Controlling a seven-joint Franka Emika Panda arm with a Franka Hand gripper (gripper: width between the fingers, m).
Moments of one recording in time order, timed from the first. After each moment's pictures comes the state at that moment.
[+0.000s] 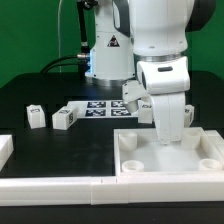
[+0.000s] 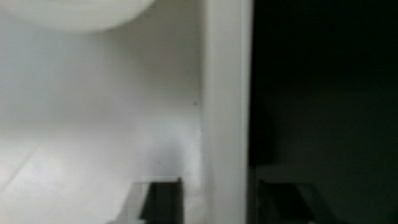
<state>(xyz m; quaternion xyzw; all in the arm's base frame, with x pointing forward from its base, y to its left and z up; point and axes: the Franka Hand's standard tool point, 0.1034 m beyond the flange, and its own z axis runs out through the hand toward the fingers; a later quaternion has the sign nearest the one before) 0.493 0.074 0.008 -0.72 -0.70 -0.01 0.05</state>
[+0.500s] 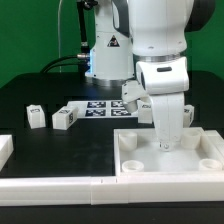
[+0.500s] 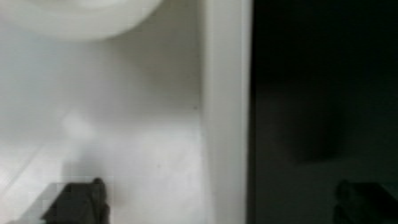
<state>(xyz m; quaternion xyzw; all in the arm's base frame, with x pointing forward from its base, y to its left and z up) 0.493 0.073 0.008 -0.72 -0.70 -0.01 0.05</state>
